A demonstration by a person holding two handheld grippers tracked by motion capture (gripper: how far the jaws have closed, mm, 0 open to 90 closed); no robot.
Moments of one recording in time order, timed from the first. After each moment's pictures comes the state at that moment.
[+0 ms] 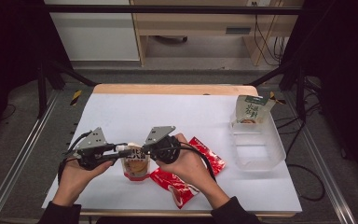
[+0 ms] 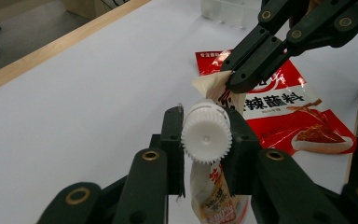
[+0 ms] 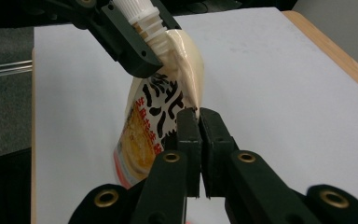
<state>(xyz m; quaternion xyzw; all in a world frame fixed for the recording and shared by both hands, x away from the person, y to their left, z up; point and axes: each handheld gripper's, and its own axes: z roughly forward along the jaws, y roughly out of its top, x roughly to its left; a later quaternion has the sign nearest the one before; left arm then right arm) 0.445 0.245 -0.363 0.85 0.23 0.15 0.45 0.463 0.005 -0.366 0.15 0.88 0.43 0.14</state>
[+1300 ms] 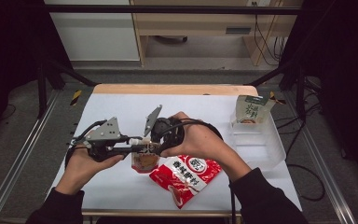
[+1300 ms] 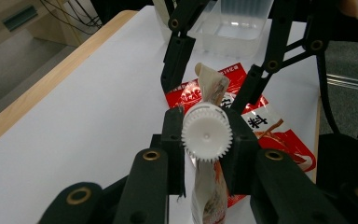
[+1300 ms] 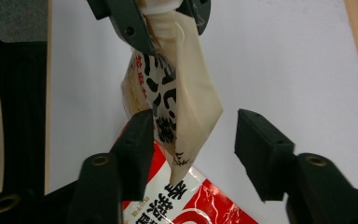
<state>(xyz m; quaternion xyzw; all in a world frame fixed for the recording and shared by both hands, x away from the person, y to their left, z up) 0.447 0.205 -0.315 0.87 0.14 0.14 0.45 0.482 0.000 -0.302 0.03 0.96 0.25 0.11</state>
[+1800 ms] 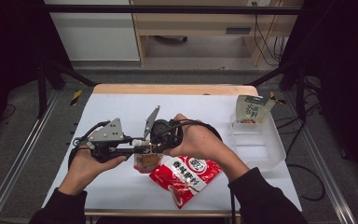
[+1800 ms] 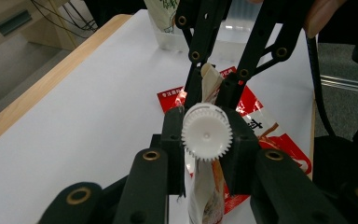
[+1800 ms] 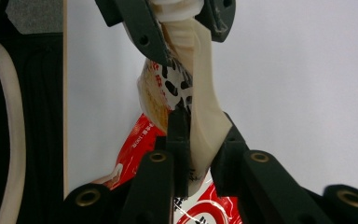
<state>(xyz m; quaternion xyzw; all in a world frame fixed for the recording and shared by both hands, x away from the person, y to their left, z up) 0.446 0.198 -0.317 0.87 0.13 0.14 0.46 0.481 0.002 -0.305 0.04 0.97 0.23 0.08</state>
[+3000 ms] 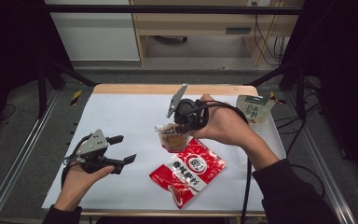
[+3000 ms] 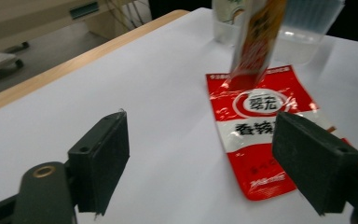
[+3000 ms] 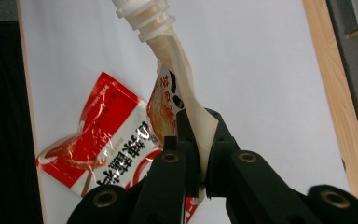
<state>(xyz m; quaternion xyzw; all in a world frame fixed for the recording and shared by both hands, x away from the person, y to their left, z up) 0.441 0.245 -0.385 0.81 0.27 0.19 0.49 0.497 -0.059 -0.256 0.08 0.96 0.21 0.14</state>
